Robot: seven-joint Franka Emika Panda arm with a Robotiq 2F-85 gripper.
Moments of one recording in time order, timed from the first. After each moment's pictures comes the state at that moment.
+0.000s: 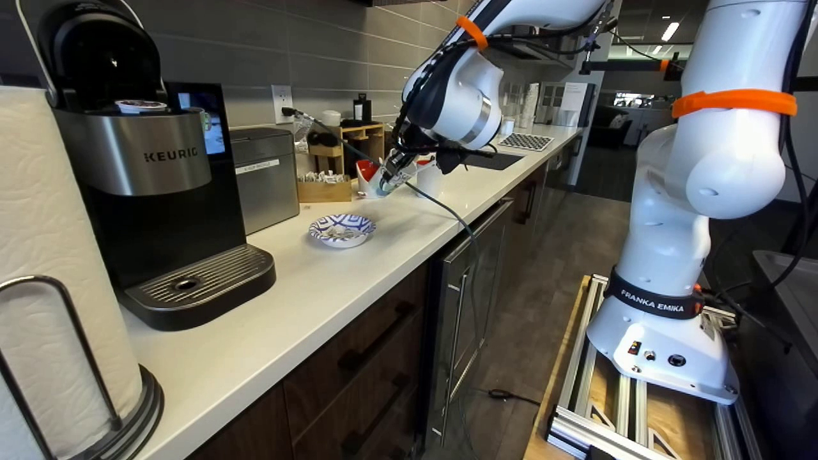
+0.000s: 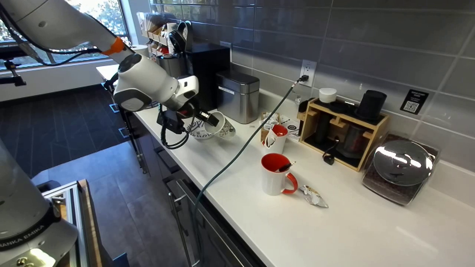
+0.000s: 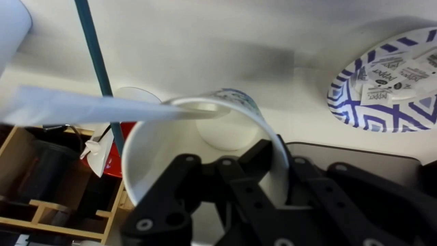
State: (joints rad) arm 0.27 -0.06 -0.10 -2.62 0.83 3.36 -0.89
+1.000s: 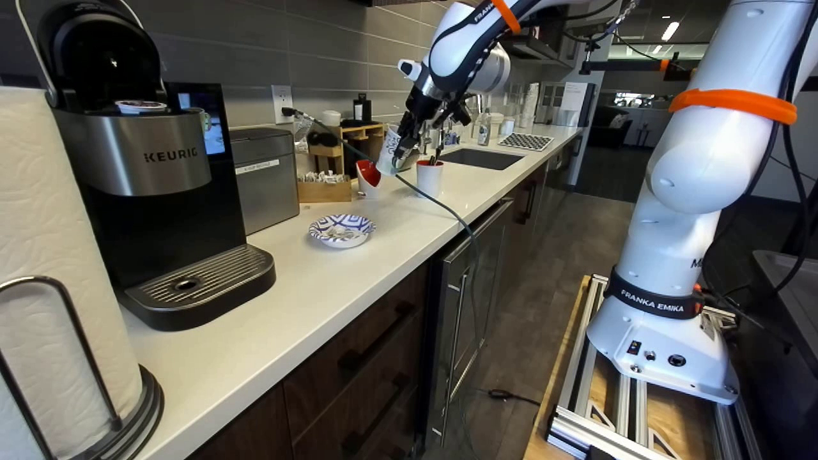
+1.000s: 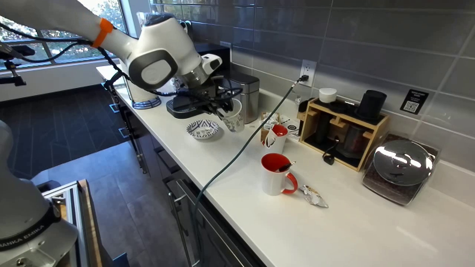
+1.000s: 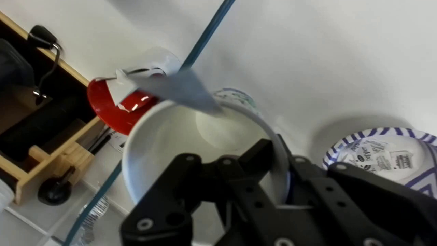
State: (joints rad) arm -0.05 -0.18 -0.05 -2.45 0.04 2.79 -0.94
